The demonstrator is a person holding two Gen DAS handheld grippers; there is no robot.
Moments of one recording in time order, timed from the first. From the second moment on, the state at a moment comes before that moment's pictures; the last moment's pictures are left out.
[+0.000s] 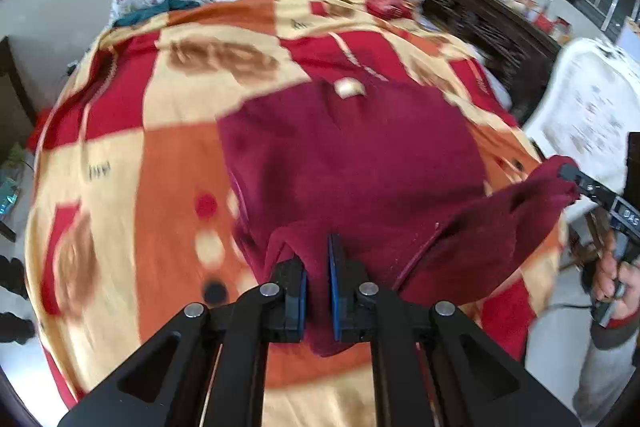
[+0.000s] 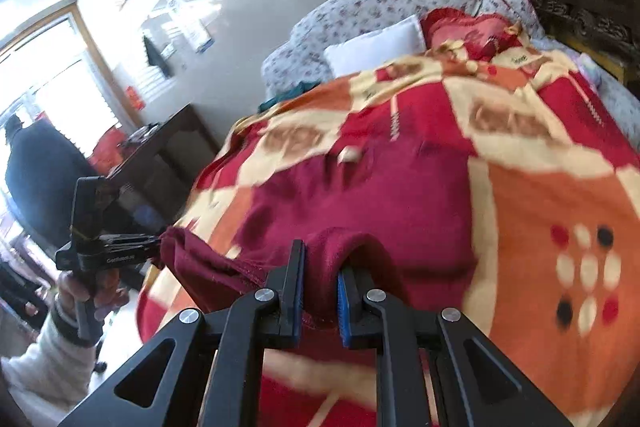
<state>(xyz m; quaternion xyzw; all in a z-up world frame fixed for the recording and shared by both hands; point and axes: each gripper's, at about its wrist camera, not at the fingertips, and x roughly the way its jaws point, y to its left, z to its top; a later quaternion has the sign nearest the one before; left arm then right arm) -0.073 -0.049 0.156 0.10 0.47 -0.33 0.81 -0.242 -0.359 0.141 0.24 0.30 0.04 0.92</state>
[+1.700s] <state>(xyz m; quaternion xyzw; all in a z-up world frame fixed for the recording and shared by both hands) 0.078 -0.154 0.051 0.14 0.46 -0.18 0.86 -0.029 -0.438 0.058 0.18 0.38 -0.13 0.90</state>
